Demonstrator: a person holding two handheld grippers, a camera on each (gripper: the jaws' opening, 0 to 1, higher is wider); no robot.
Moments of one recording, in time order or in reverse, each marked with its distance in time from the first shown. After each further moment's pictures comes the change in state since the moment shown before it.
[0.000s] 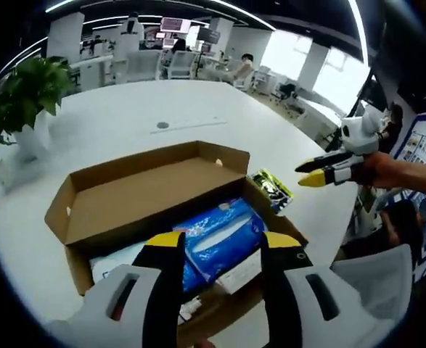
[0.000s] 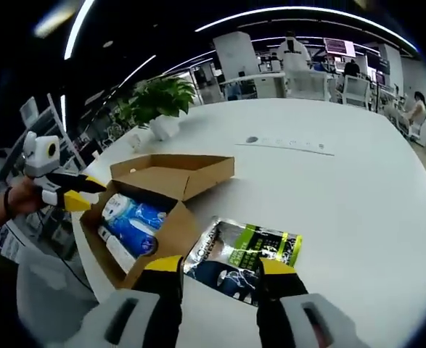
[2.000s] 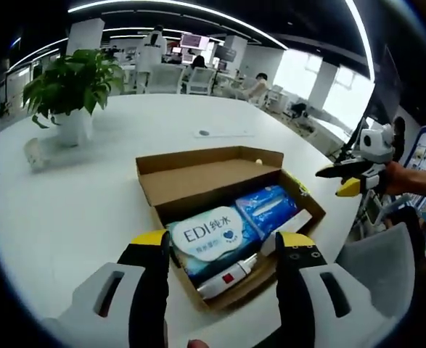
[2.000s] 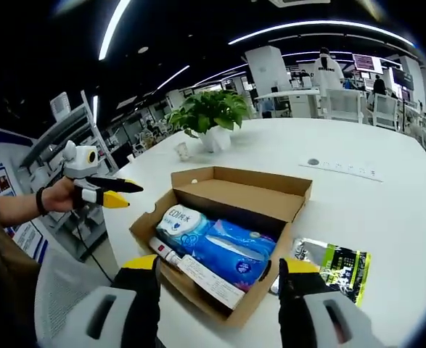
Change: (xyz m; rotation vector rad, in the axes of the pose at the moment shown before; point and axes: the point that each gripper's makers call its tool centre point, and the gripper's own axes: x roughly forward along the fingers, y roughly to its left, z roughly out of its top) left arm -0.090 0.087 -0.038 -0.048 -0.105 0.050; right arm 0.008 0.129 0.011 -0.072 -0.079 0.159
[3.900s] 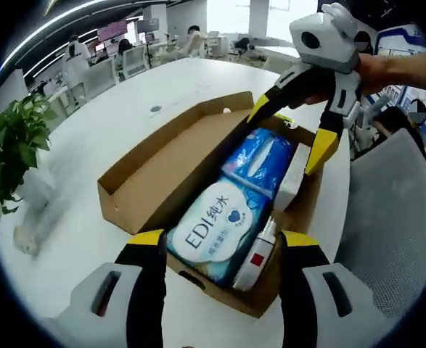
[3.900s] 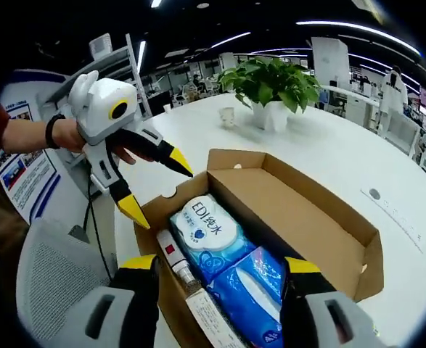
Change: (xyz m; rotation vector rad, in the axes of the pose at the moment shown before) left arm 0.053 0.000 -0.015 0.475 0.292 -0.143; right arm 0.106 0.054 0.022 -0.307 0.224 0.166
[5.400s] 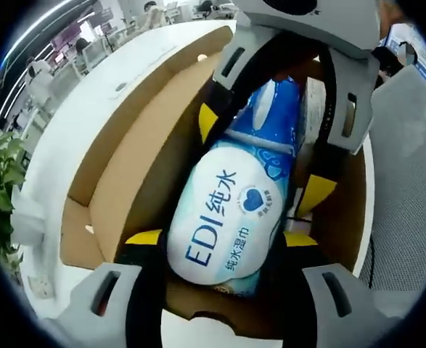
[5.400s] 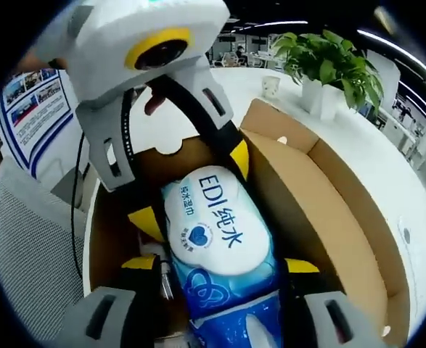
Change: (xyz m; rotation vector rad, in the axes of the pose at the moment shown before) left arm 0.057 0.006 -0.035 0.238 0.216 -0.031; right arm 0.087 0.010 -0.027 -0.258 0.148 0.057
